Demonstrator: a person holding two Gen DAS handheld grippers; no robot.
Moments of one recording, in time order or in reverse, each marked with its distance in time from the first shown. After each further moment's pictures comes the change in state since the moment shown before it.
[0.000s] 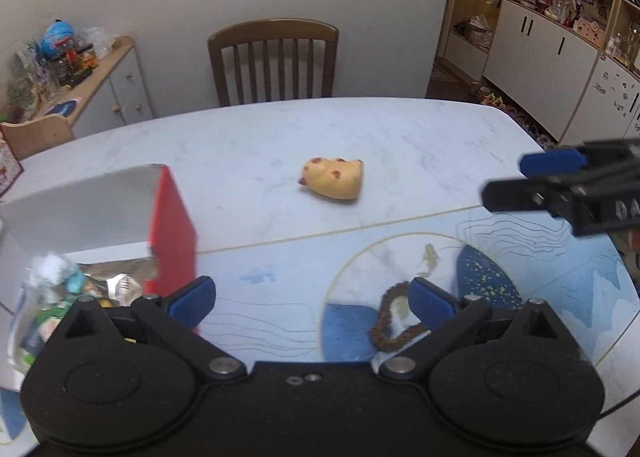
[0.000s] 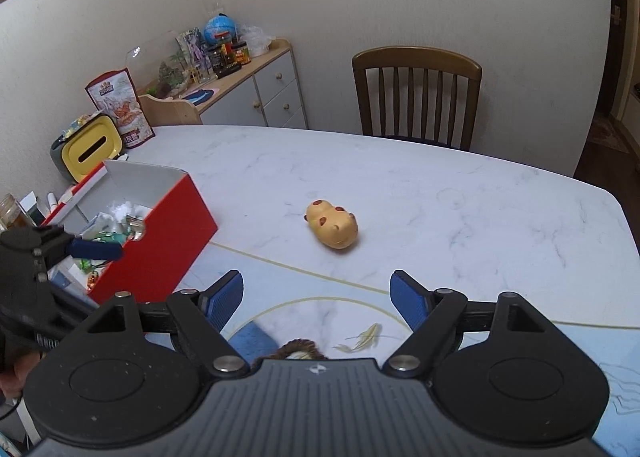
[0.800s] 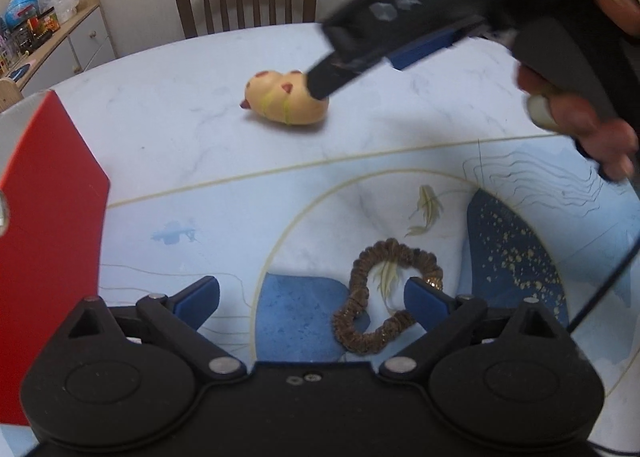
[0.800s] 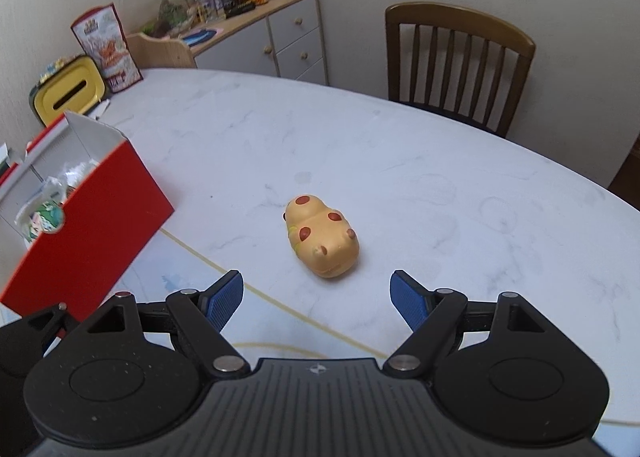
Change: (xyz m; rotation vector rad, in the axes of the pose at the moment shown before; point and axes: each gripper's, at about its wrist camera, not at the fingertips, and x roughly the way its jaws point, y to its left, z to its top) left arm 0.097 -0.035 -0.033 0.031 0.120 -0.008; right arm 0.141 -0.020 0.037 -0.127 0.159 0.046
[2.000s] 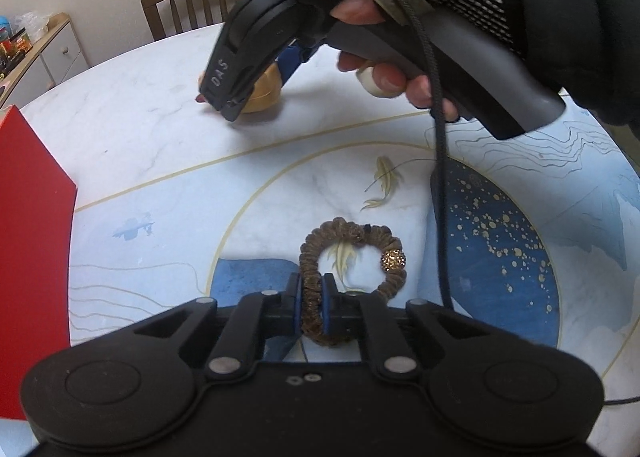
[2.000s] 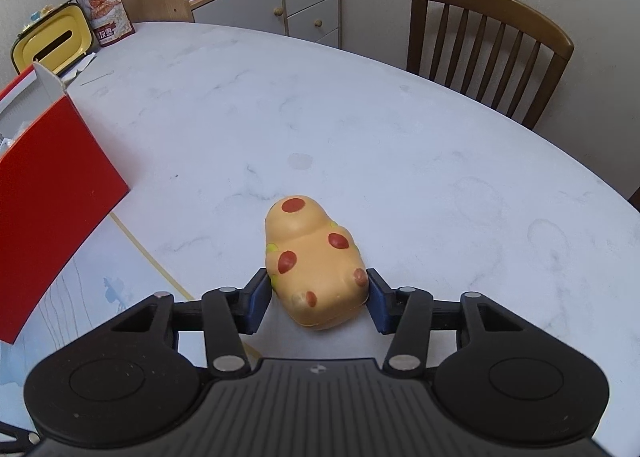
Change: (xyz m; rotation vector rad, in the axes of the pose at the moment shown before) left arm 0.004 -0.027 -0.011 0.080 0.016 -0.025; right arm 0.077 0.000 0.013 -0.100 0.073 -0.018
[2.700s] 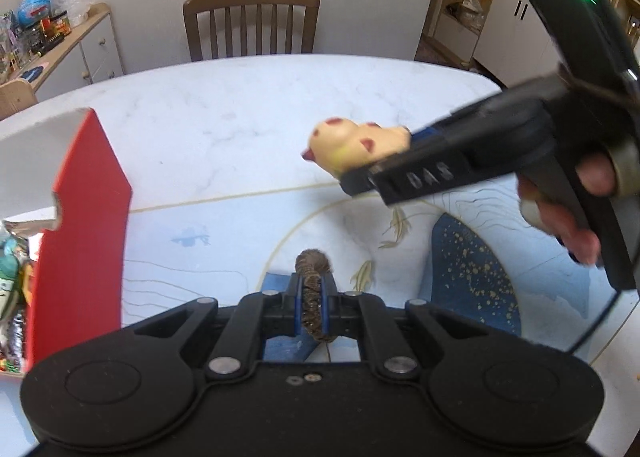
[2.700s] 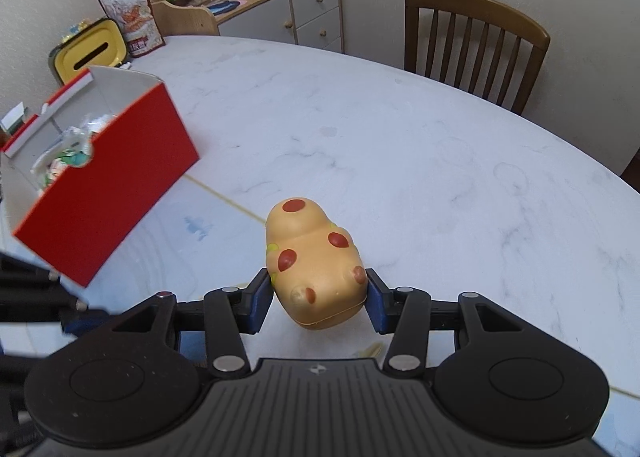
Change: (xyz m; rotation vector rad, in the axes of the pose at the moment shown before) left arm -0.063 0.035 0.010 -0.131 -0.075 -0.018; right arm -0.101 0.024 -0.056 0.050 -0.027 0.031
